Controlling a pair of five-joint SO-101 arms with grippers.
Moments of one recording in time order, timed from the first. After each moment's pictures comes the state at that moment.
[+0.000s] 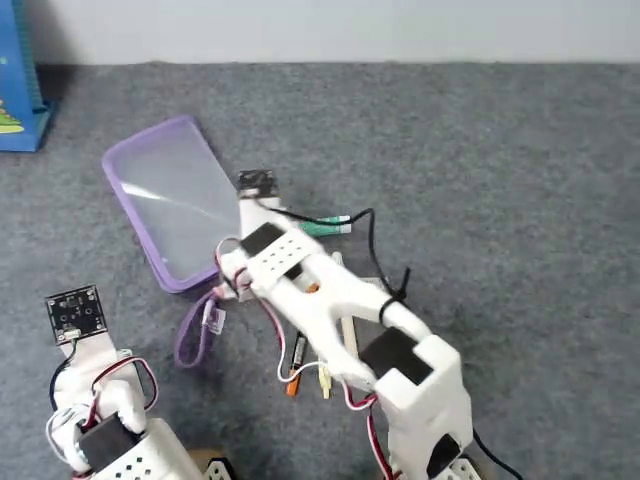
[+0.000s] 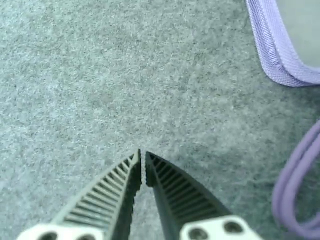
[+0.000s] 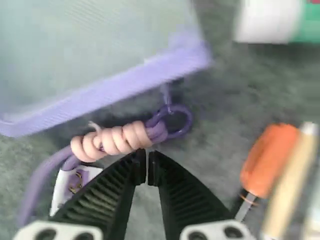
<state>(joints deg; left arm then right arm) -41.6 -103.6 94.5 73.6 -11.9 -43.3 22.6 1.1 61.7 -35.7</state>
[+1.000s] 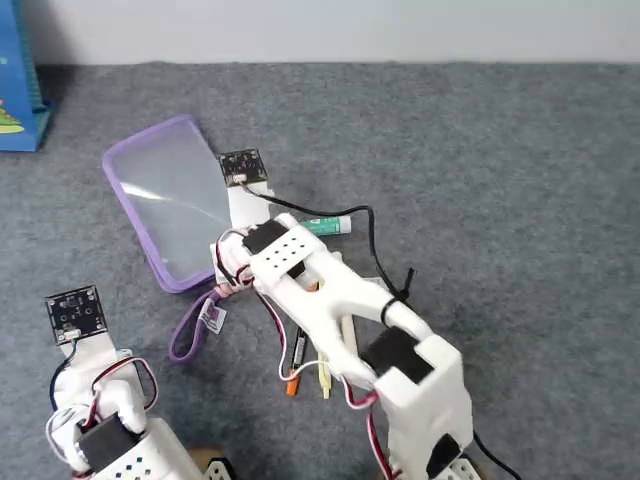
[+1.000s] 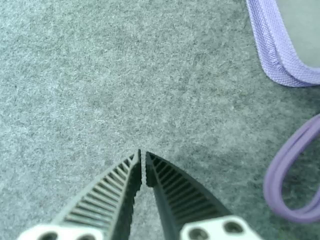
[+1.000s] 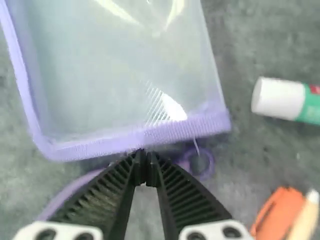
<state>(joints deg) -41.6 -103.6 94.5 73.6 -11.9 -43.5 24.4 1.1 48.1 -27.6</state>
